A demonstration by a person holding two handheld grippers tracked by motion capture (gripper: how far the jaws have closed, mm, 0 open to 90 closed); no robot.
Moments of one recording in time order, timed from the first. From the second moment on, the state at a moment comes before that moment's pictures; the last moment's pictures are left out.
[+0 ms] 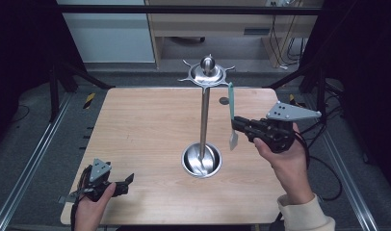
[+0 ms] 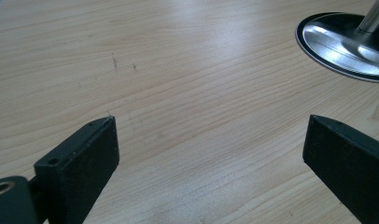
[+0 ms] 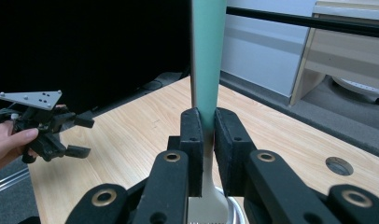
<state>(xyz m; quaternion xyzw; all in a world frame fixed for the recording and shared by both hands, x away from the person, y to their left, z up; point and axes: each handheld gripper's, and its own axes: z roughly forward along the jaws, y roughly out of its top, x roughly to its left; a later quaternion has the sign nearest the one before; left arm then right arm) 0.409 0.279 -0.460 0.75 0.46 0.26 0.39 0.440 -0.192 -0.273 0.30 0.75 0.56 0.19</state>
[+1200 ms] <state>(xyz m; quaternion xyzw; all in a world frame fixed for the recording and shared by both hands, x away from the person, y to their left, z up) 0.409 0.289 -0.455 0.73 0.46 0.27 0.43 0.452 -0.224 -0.305 0.40 0.71 0.48 0.31</state>
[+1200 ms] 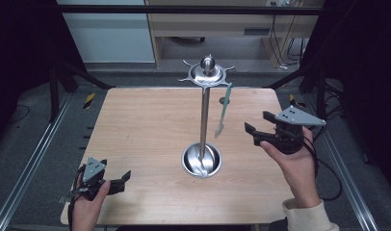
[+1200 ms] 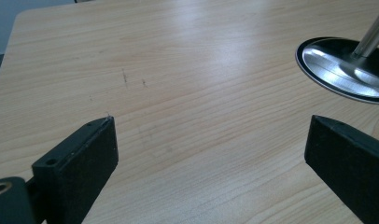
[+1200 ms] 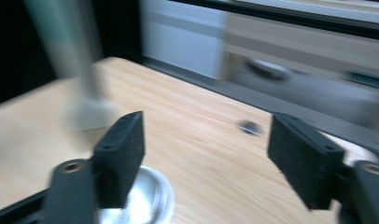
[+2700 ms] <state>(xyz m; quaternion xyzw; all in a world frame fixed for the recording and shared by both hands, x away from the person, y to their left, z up) 0.409 0.288 -0.452 0.74 0.43 0.30 0.42 0.487 -0.276 -0.440 0.54 0.67 0.36 0.35</state>
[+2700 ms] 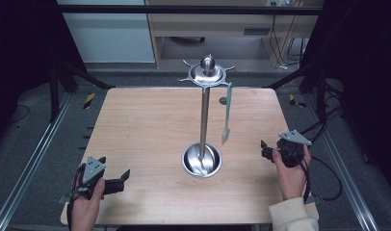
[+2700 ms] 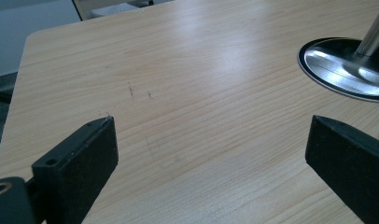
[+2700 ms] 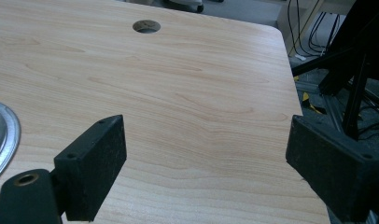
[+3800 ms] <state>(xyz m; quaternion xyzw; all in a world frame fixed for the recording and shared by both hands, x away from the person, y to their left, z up) 0.413 0.293 -0.452 0.73 0.44 0.30 0.41 0.486 -0.288 -0.433 0.56 0.64 0.39 0.36</state>
